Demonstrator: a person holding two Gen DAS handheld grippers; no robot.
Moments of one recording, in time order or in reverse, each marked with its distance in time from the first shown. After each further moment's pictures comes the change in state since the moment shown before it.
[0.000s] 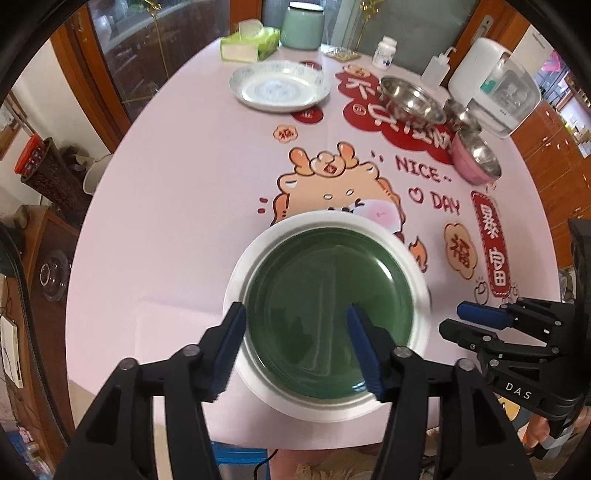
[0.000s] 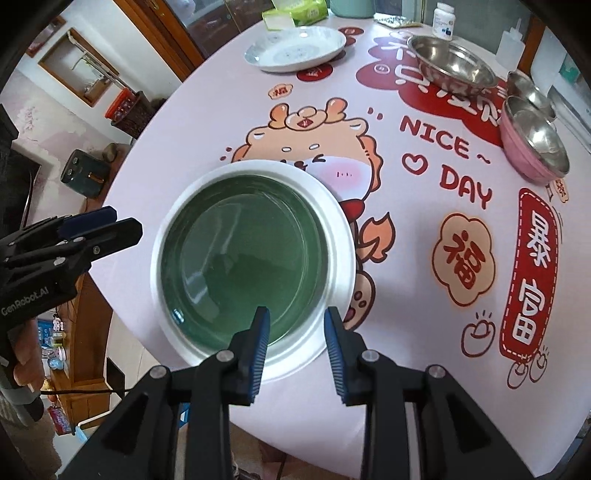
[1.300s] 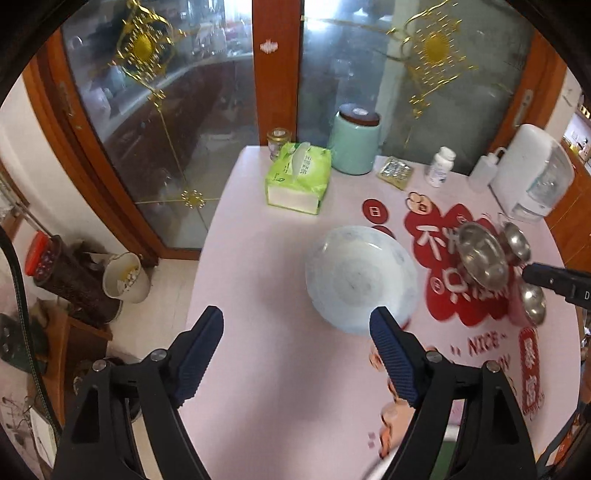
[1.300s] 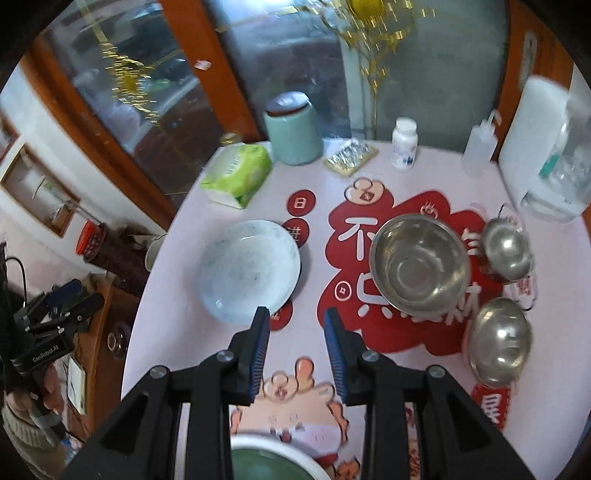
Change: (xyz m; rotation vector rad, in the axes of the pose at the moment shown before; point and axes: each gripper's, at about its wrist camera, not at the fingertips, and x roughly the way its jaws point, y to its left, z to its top) left arm 0.018 0.114 0.299 0.089 -0.197 0.052; right arm -0.046 -0.061 0.278 0.264 -0.253 -0.048
